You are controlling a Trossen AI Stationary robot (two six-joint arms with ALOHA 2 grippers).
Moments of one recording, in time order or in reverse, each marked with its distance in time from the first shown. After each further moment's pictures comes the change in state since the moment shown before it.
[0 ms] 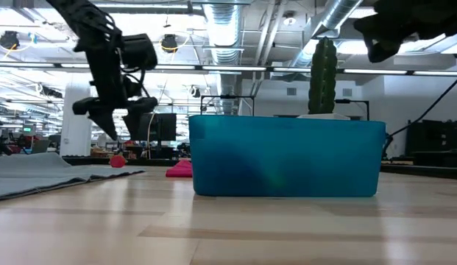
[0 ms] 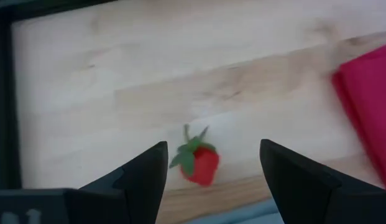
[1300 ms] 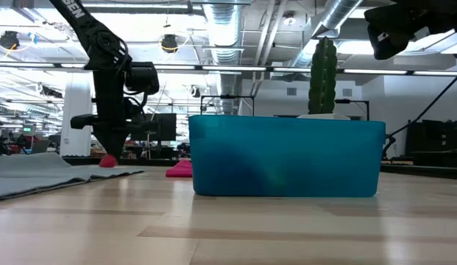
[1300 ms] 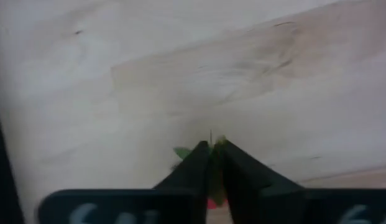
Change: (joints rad) left arm 0.145 0.190 0.025 0.009 0.131 0.135; right arm 0.065 -0.001 0.000 0.006 0.000 0.033
